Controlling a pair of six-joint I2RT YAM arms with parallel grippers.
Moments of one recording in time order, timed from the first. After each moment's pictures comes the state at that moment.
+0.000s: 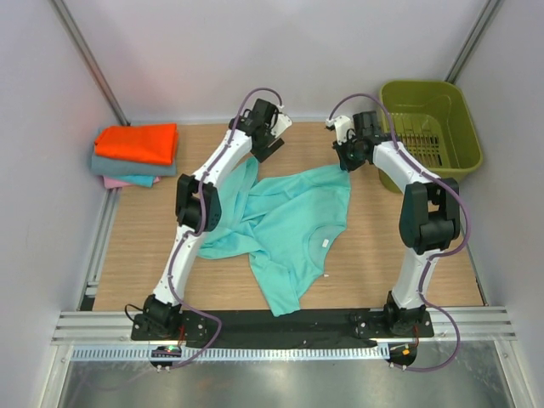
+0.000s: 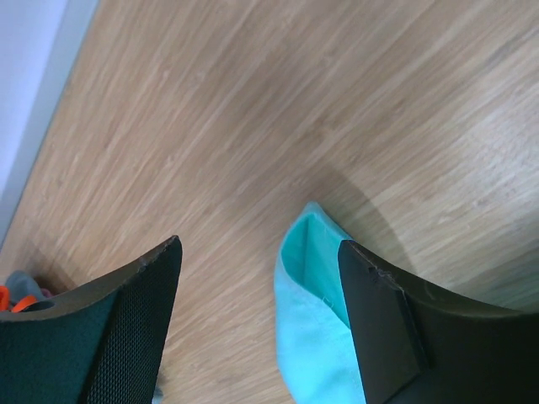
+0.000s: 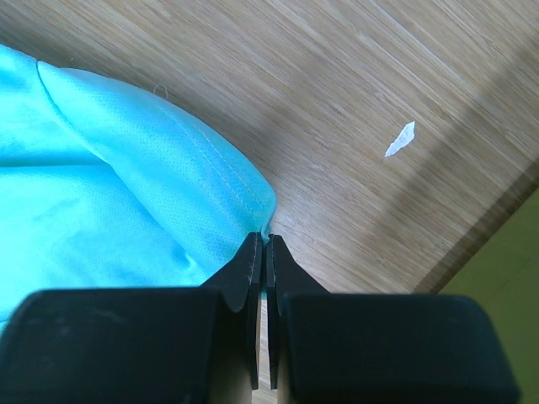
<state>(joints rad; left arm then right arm) -0.47 2.57 2.53 -0.92 -0.19 0.50 0.17 1.92 1.54 -0.53 -0.19 -0.42</state>
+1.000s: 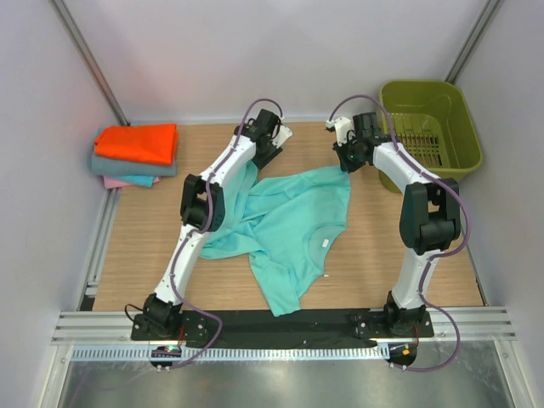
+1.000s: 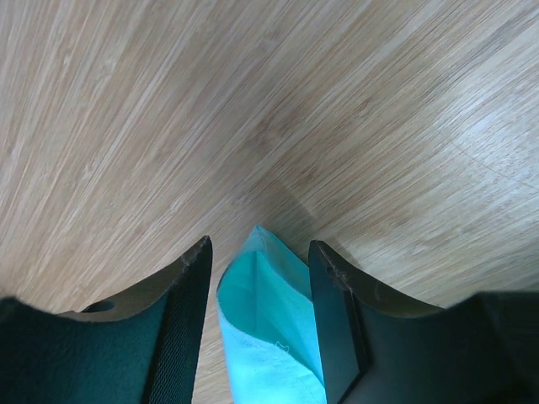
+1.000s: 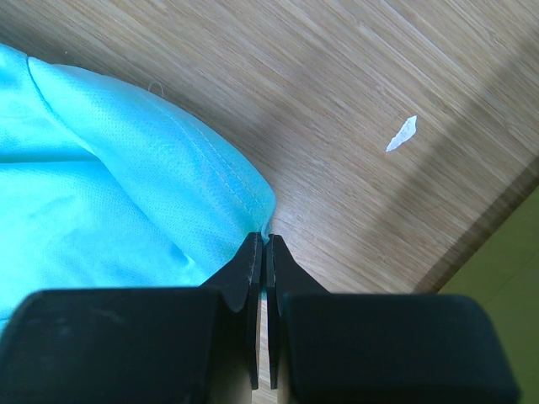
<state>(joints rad) -0.48 2.65 2.54 -0.91 -0.16 0.44 0.17 1.92 1.52 -0.52 -0.18 -0.42</state>
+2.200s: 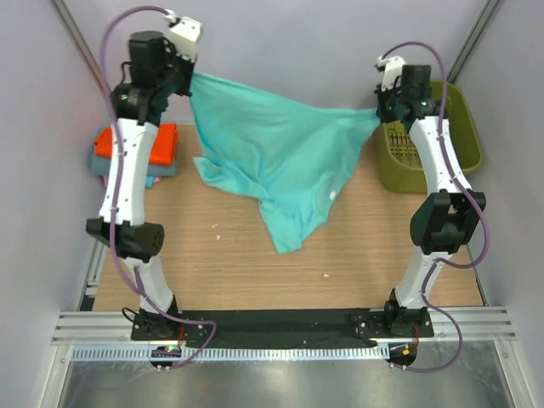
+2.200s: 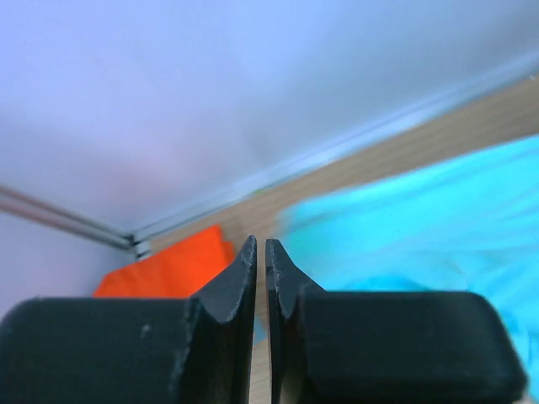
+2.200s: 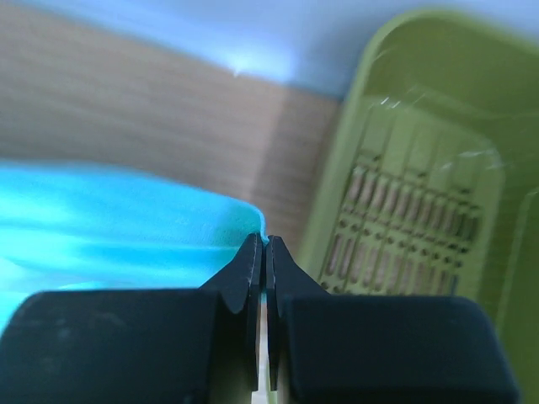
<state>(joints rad) -0.22 1.93 2.46 -0.86 0.03 0.31 0.01 1.90 1.93 -0.63 -0.13 -0.28</state>
